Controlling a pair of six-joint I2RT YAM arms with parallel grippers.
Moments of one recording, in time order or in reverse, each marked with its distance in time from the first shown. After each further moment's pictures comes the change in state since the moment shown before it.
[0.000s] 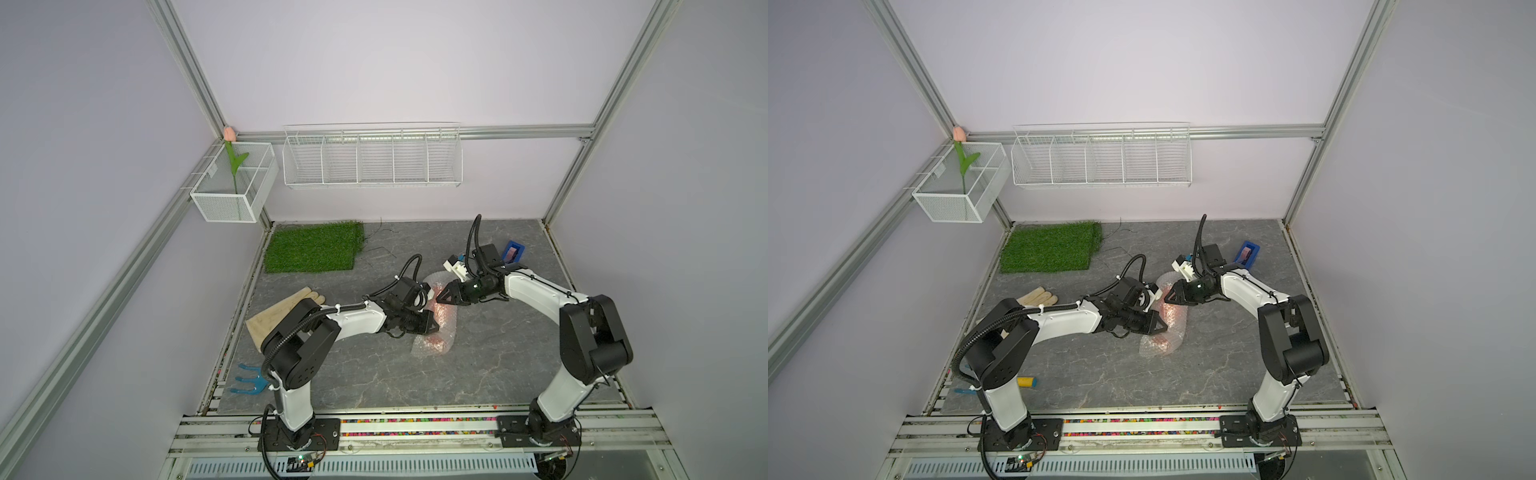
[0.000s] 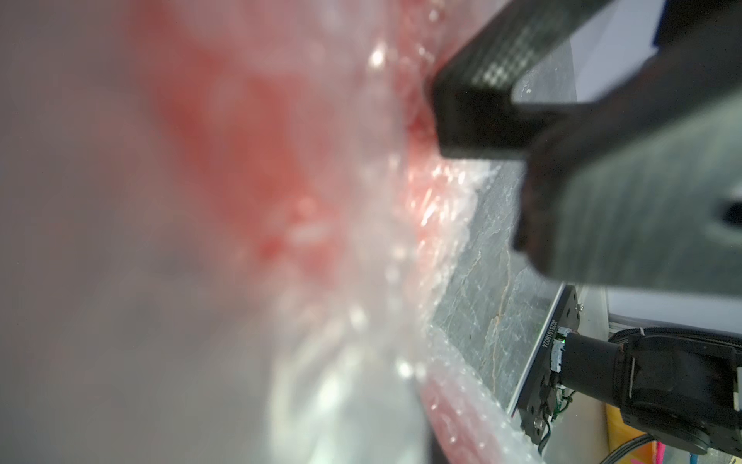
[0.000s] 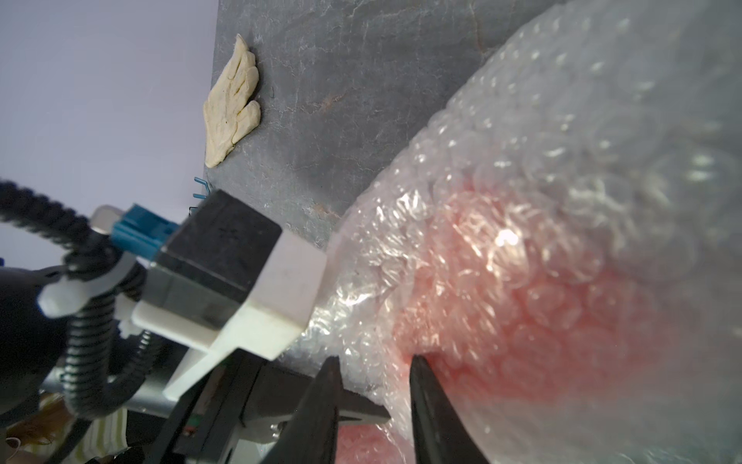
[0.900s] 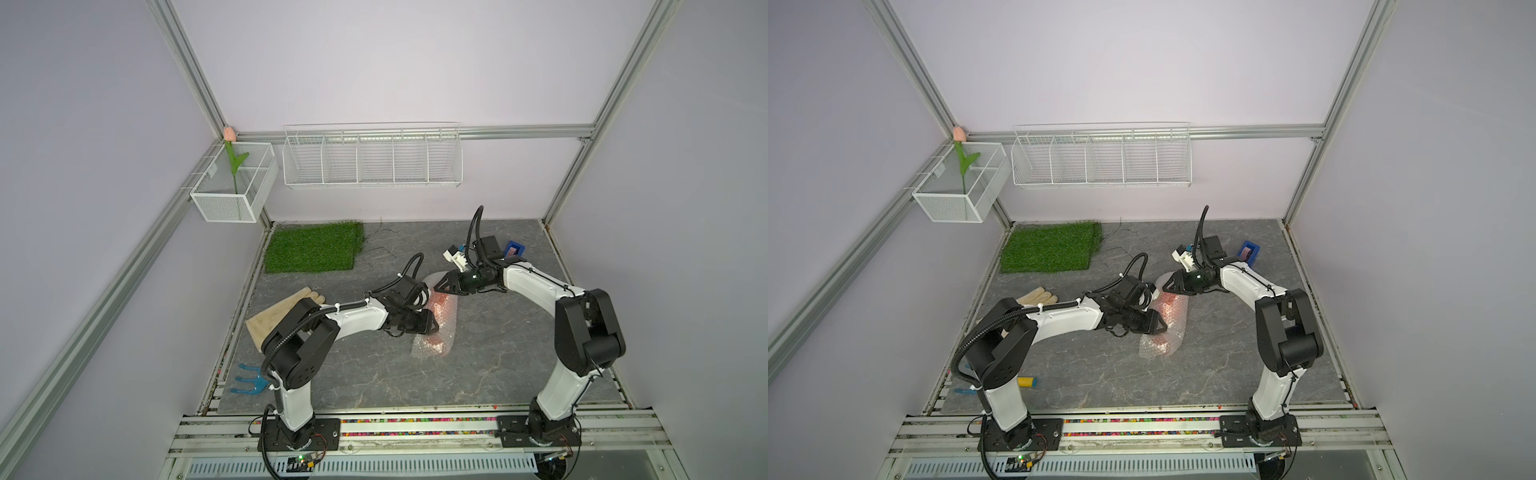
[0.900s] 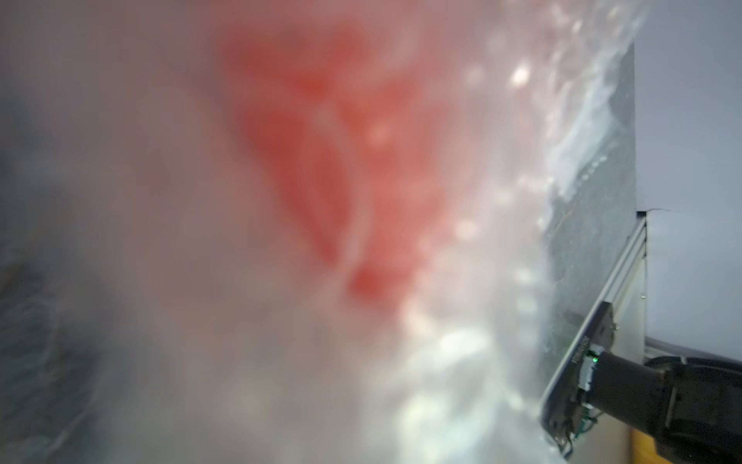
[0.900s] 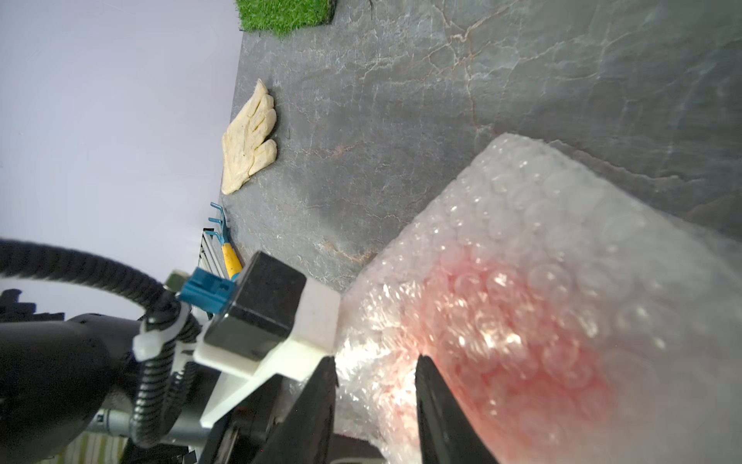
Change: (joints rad) left arm -0.004 0.000 0.074 -0.170 -0.102 0.006; right arm -0.031 0.027 0.079 0.021 -0.027 0.019
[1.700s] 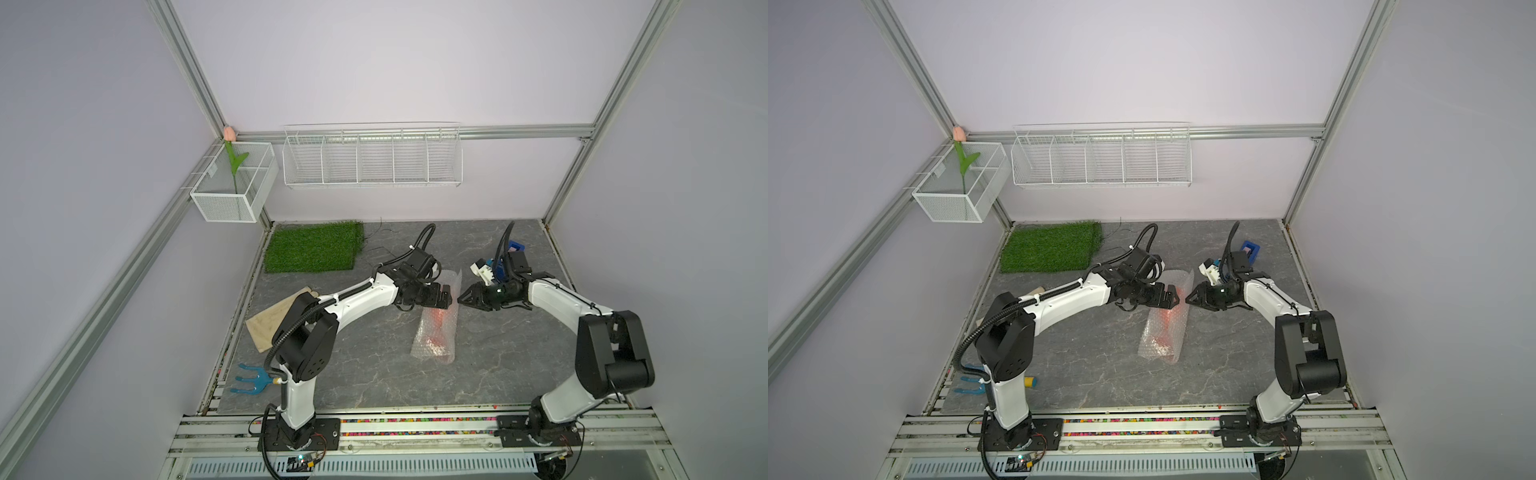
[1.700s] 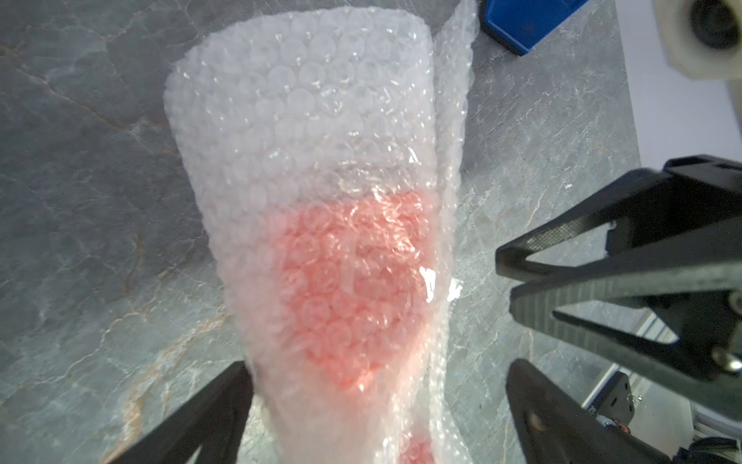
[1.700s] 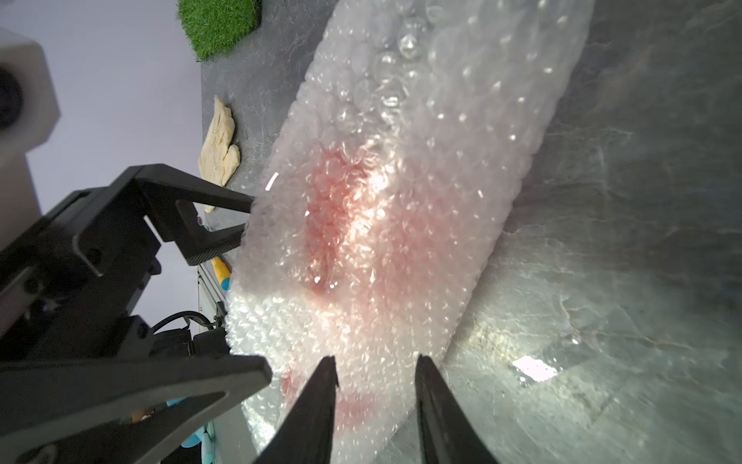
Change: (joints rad) left arm 0.004 0.097 0.391 -0.287 -0.168 0.031; right arm -0.132 -0.141 -0.238 -0.007 0.013 0.027
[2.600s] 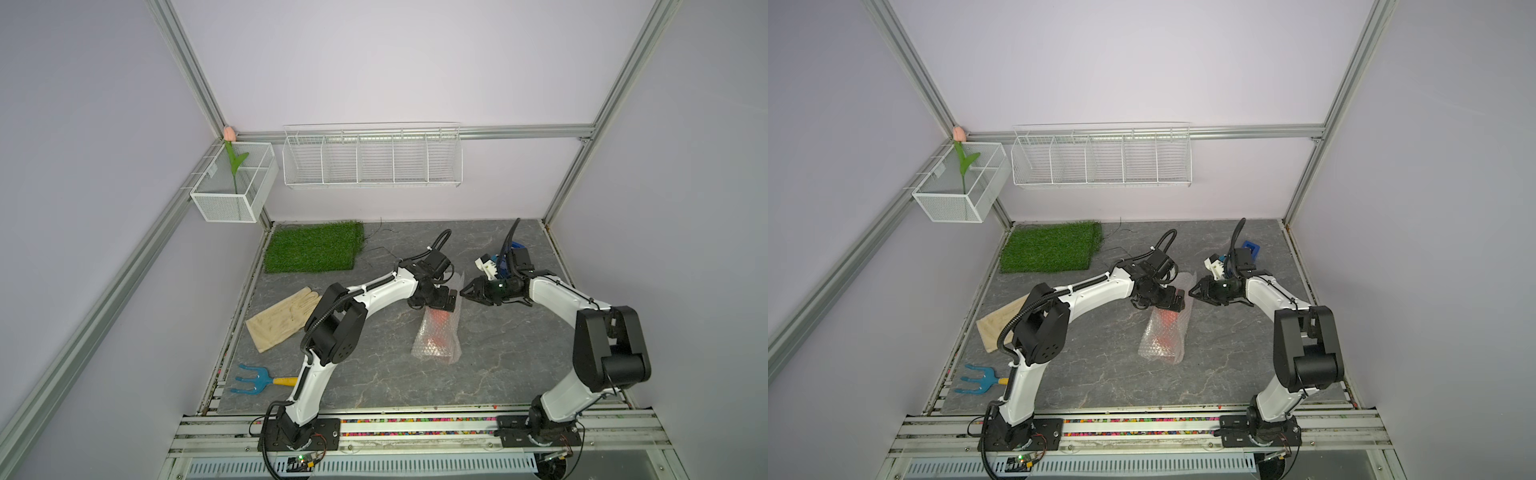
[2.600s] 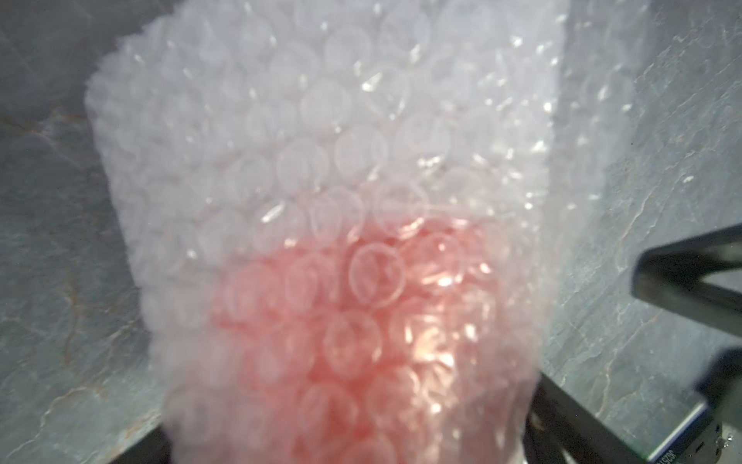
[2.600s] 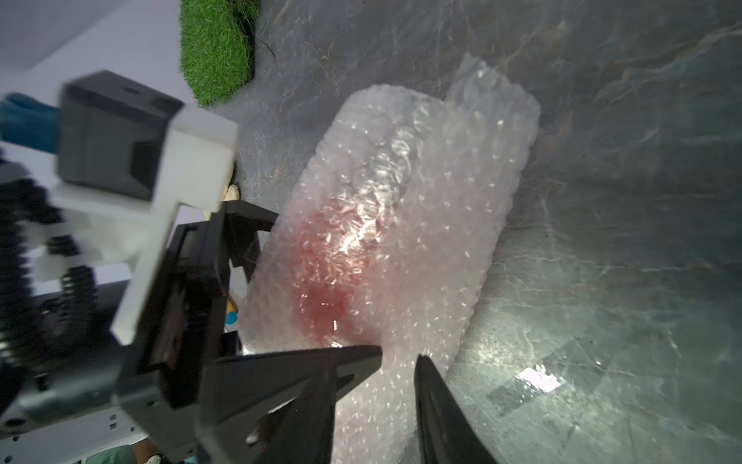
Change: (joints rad) left arm -0.027 0.236 0.236 -0.161 -0.042 0.040; right arm -0.054 0.008 0.025 0.050 0.014 0.067
